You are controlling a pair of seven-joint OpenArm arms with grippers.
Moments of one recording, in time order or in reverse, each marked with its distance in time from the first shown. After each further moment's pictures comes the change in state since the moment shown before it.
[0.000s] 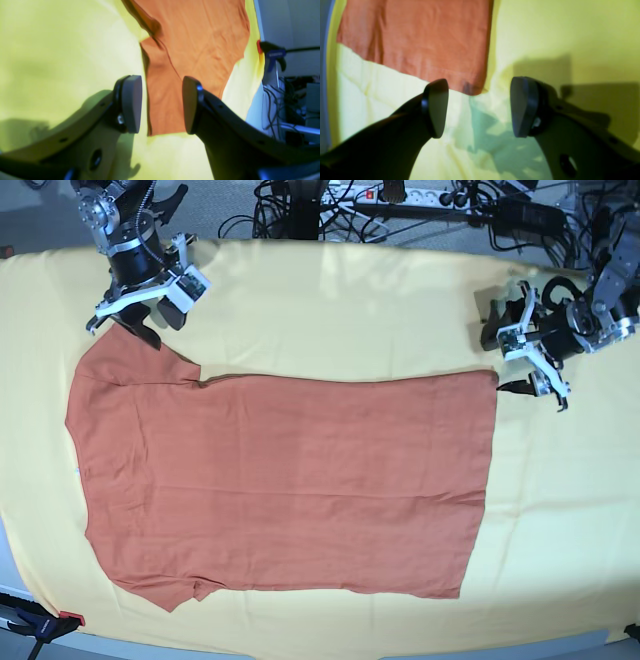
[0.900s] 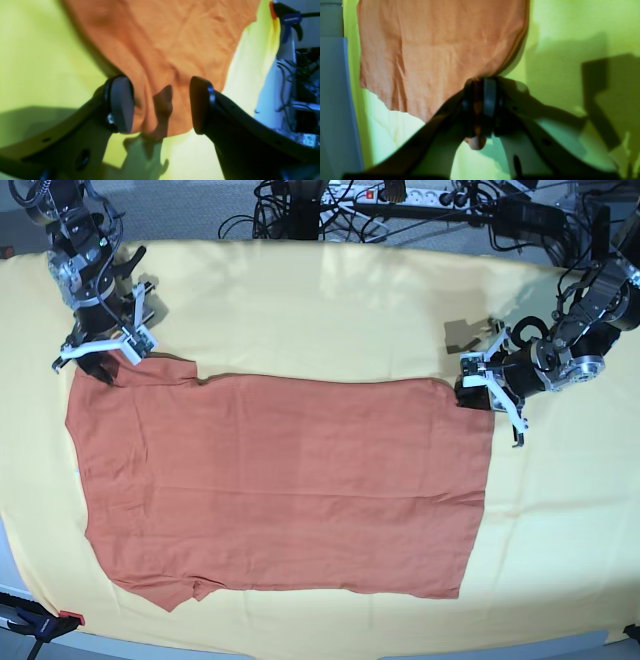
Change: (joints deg) left arm -22.4 1.7 25.4 -7.8 4.8 3.9 -0.5; right arm 11.6 1.2 7.9 -21.2 9.7 9.7 2.7
